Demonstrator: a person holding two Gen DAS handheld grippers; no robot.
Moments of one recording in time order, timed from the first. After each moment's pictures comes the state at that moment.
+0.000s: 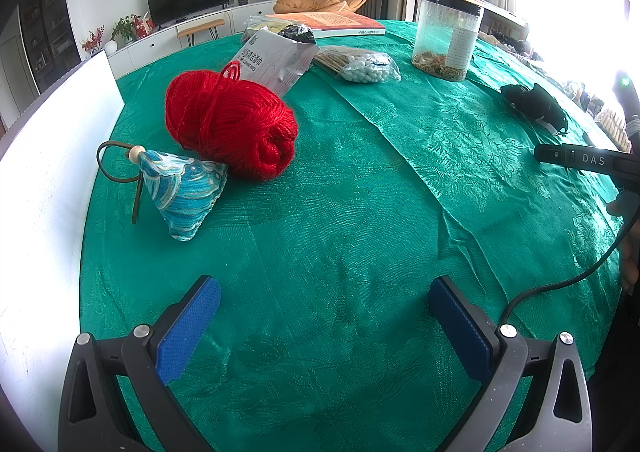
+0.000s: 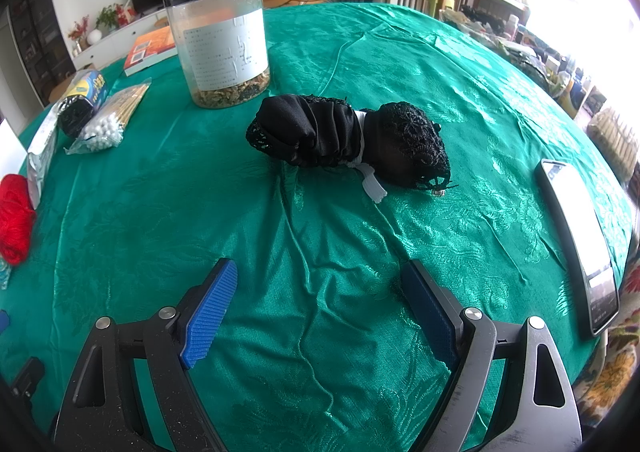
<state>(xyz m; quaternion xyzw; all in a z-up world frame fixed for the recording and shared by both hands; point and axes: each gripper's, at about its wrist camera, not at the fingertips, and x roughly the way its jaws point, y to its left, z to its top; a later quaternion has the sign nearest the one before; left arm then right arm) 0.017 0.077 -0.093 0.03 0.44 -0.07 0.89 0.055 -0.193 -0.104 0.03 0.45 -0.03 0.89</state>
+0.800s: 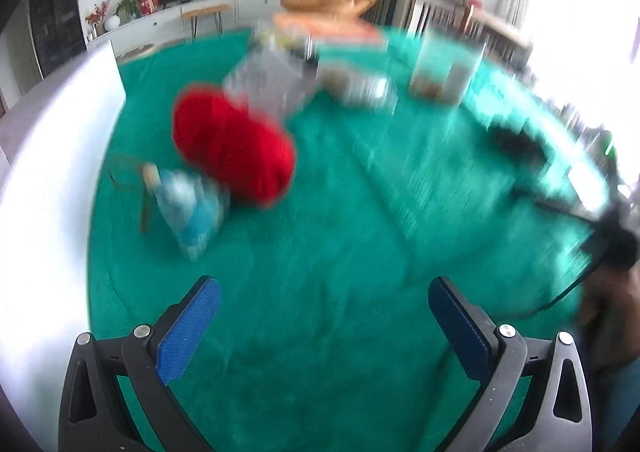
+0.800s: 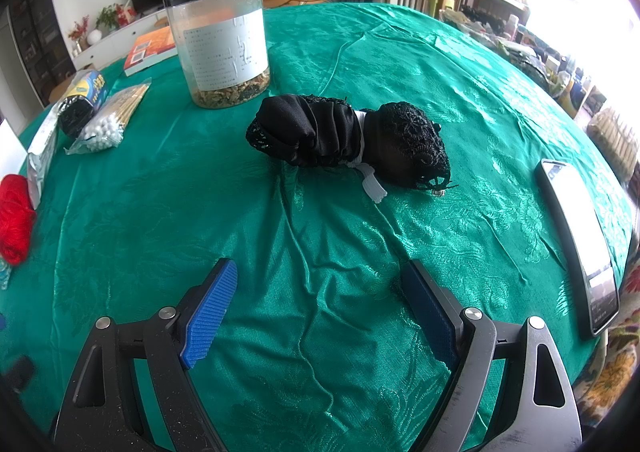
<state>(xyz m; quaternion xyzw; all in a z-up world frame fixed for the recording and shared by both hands) 0.026 0.090 -0.044 -0.04 0.44 -0.08 0.89 0.055 -0.193 -0.104 0.03 0.45 -0.03 0.89</state>
